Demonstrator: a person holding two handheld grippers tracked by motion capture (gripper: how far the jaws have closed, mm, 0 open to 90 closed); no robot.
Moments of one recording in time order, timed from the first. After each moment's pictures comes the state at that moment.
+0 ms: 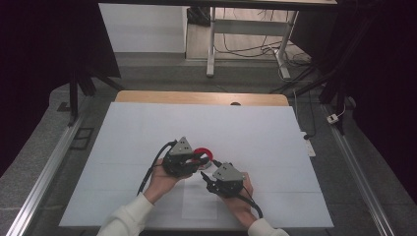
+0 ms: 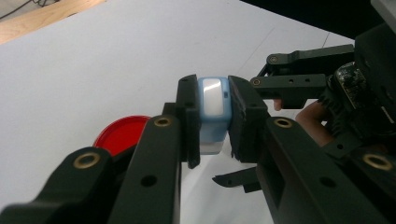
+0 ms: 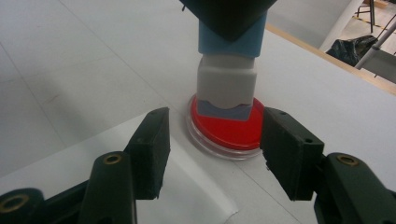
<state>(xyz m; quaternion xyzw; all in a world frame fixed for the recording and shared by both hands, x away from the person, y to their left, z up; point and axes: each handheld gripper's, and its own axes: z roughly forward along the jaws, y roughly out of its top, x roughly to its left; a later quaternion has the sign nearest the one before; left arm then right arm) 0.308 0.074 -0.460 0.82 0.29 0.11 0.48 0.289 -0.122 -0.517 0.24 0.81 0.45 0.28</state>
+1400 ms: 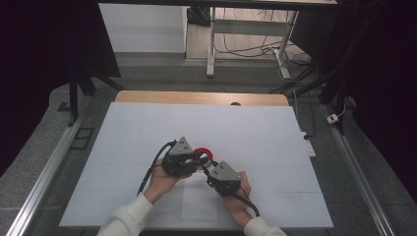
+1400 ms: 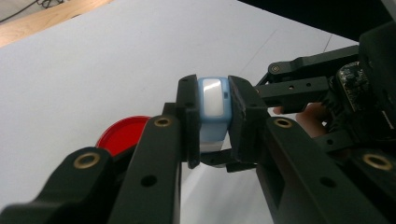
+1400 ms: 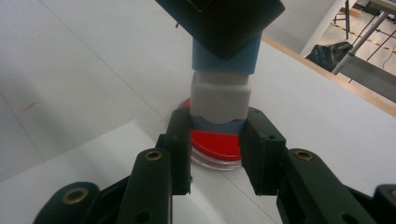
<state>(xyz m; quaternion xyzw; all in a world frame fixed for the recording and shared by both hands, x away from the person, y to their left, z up) 0.308 0.075 -0.460 0.82 0.30 0.11 0.48 0.290 -0.113 -0.515 0.24 0.81 0.44 0.31</state>
